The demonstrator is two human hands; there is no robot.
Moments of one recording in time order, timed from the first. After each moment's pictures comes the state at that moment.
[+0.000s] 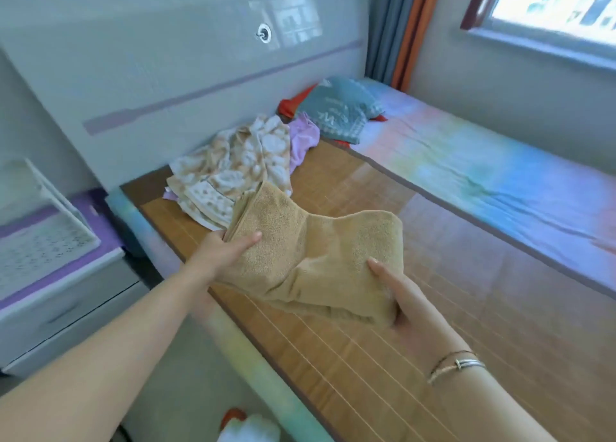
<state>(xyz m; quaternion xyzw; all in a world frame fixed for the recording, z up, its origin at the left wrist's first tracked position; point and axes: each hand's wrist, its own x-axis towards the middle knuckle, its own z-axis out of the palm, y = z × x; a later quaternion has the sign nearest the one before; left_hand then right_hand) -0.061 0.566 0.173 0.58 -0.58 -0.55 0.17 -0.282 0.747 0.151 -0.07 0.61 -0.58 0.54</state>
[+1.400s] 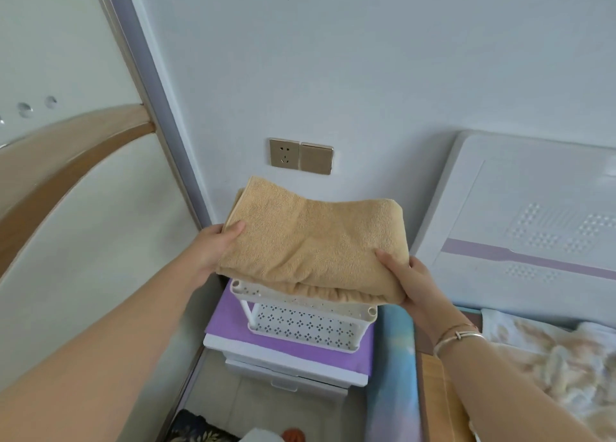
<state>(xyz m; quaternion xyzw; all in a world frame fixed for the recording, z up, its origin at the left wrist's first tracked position) 0.532 0.164 0.182 0.72 -0.19 -0.43 0.50 0.232 0.035 0.156 -0.45 0.52 -0.29 0.67</state>
